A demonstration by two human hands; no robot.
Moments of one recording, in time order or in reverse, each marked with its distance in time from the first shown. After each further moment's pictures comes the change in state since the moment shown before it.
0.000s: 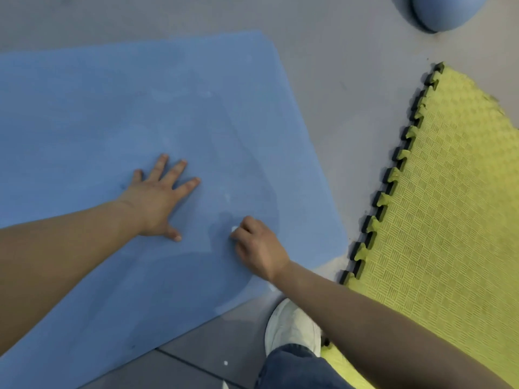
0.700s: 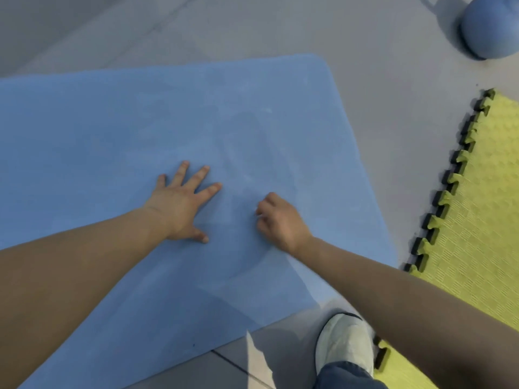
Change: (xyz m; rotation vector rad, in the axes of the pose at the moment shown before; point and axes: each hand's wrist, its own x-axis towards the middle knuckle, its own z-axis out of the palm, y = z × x) left_hand -0.032 -0.072 0.035 -0.076 0.062 -0.075; right_hand 0.099 -0.038 0.005 0.015 0.013 -0.020
